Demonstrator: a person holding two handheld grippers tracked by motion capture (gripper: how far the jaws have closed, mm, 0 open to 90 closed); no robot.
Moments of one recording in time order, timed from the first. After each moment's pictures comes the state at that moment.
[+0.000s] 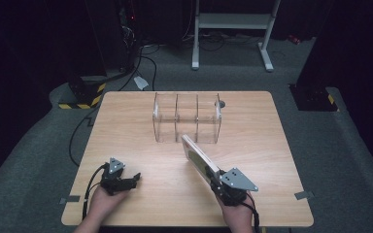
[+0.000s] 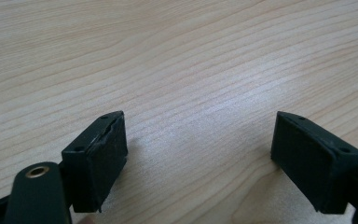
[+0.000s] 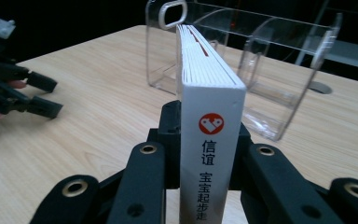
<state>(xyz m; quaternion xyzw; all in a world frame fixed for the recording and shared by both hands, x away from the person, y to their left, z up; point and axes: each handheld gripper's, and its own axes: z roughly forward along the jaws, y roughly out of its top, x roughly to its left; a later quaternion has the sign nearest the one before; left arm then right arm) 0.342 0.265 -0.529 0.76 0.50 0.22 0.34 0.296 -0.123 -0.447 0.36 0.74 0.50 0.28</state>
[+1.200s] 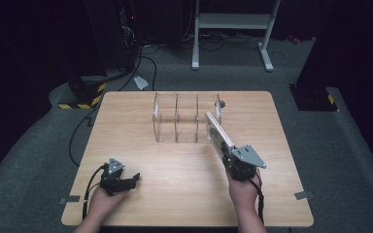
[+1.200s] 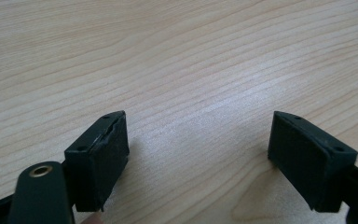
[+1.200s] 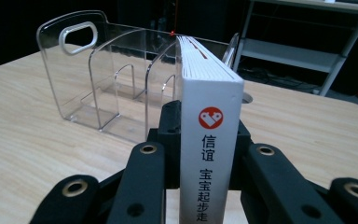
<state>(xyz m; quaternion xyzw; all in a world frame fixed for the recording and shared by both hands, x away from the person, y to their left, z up) 0.340 0.266 -0.529 0.76 0.50 0.22 0.34 0.353 -0.141 -0.430 0.44 0.68 0.47 0.35</state>
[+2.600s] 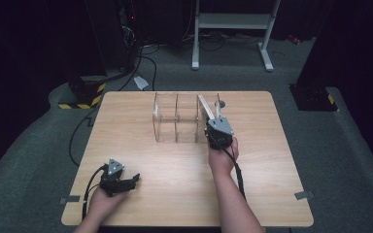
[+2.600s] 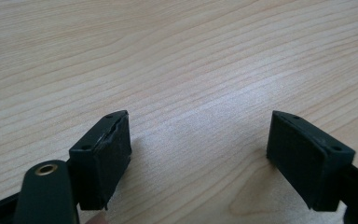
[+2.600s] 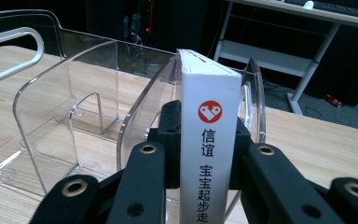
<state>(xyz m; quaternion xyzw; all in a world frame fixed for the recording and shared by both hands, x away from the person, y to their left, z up) 0.337 0.266 -0.529 0.76 0.50 0.23 0.34 0.448 -0.083 -0.438 0.46 0.67 0.43 0.39</state>
